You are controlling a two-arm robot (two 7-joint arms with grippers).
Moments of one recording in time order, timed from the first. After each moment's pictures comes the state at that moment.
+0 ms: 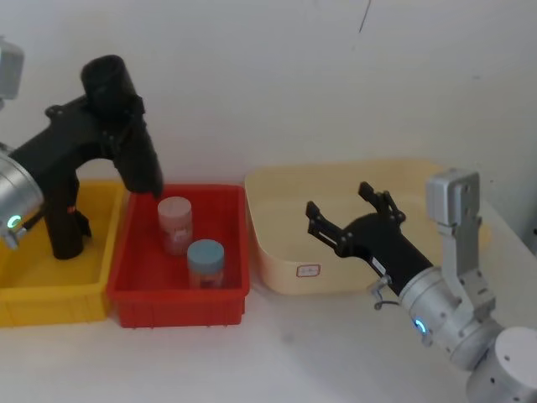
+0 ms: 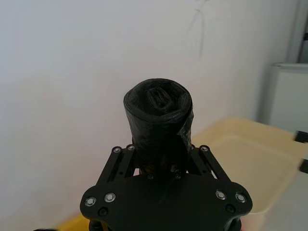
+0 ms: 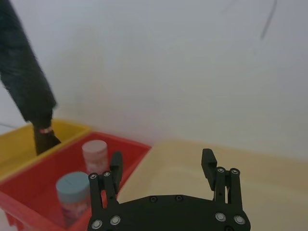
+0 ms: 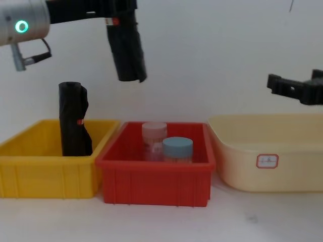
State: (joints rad) left arm -0.57 0.33 0.33 -1.50 -0.47 0.15 -0.43; right arm 0.13 0.33 -0.23 -1.71 0.31 0.03 0.16
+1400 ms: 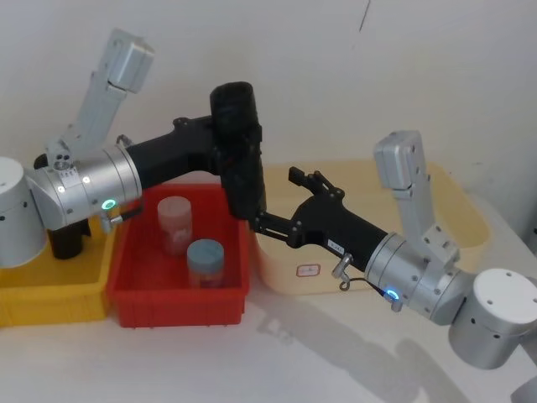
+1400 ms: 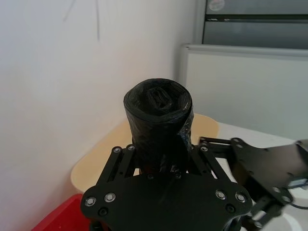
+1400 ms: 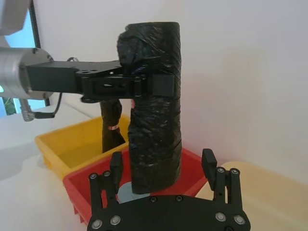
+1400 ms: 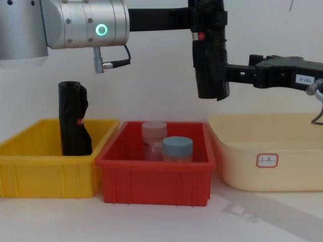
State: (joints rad) left arm -0.81 0.22 0.54 -1.22 -0.55 0.19 -0.72; right arm 0.33 0.38 -0.34 -1.60 0.40 0.09 0.43
